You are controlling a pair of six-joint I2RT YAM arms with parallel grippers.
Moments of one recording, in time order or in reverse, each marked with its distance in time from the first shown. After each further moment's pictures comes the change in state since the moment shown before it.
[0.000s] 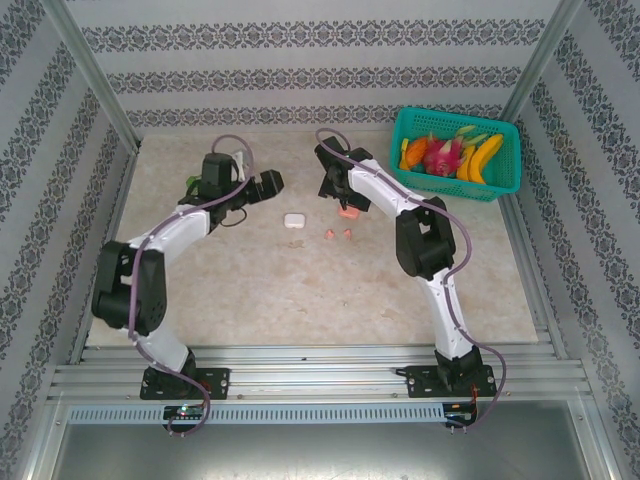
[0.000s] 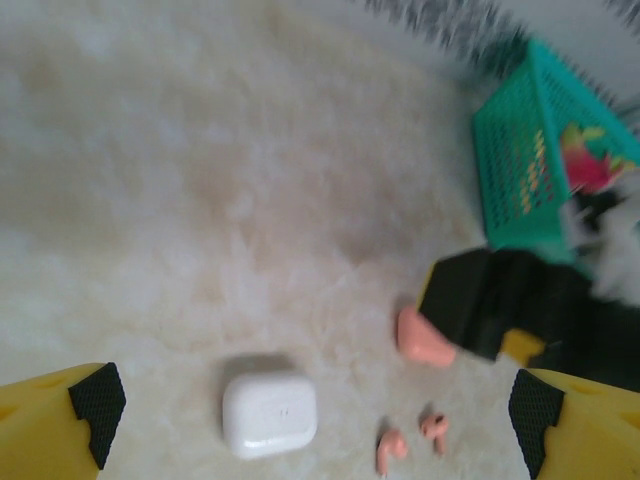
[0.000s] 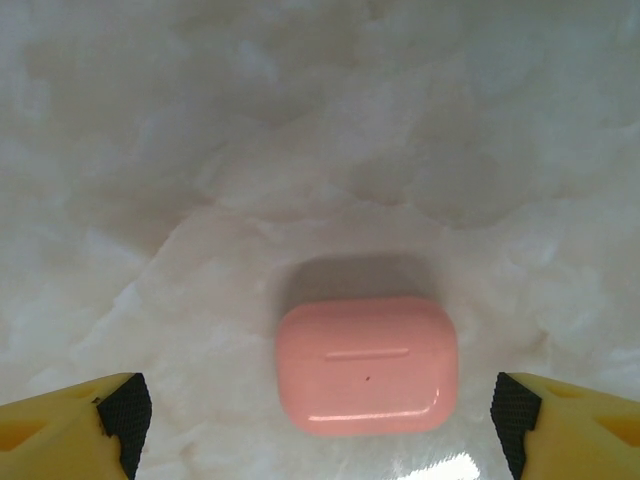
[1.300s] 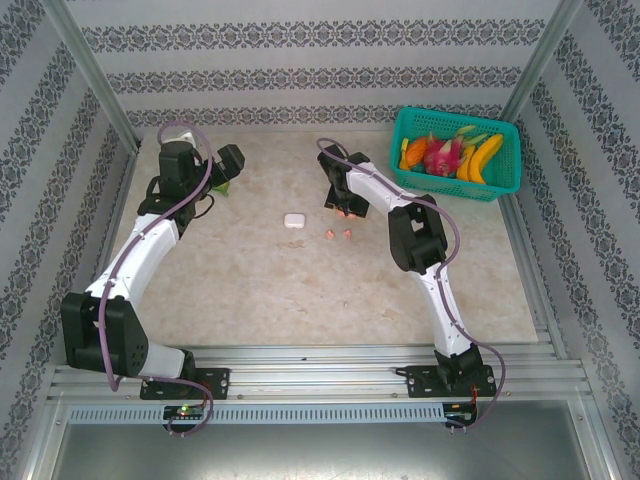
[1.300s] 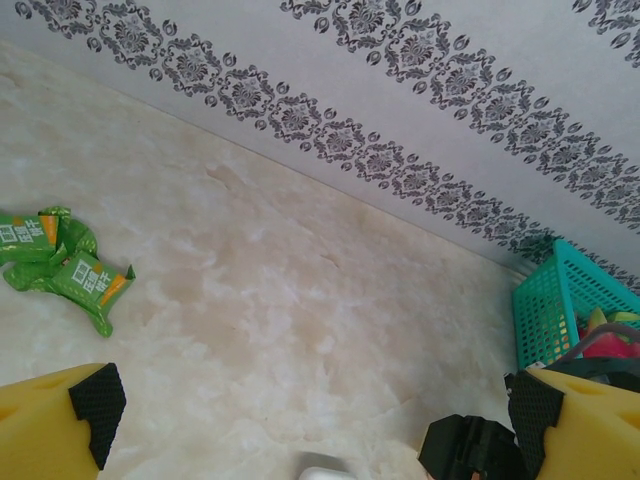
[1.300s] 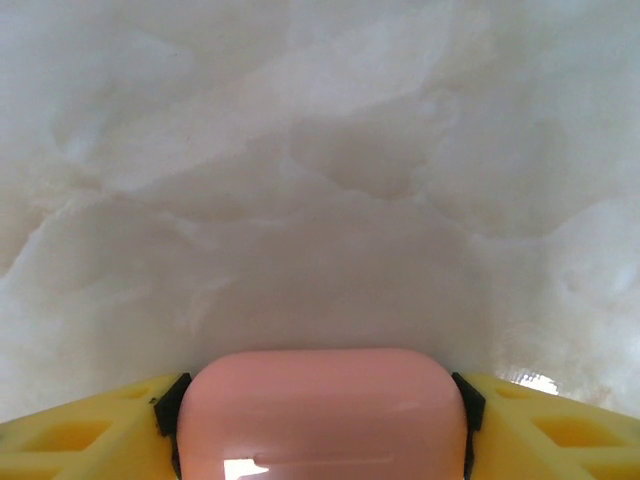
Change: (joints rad) left arm 0.098 -0.244 0.009 -0.118 -0.215 -0.039; right arm -0.021 0.111 0.050 -0.034 -0.060 -0.058
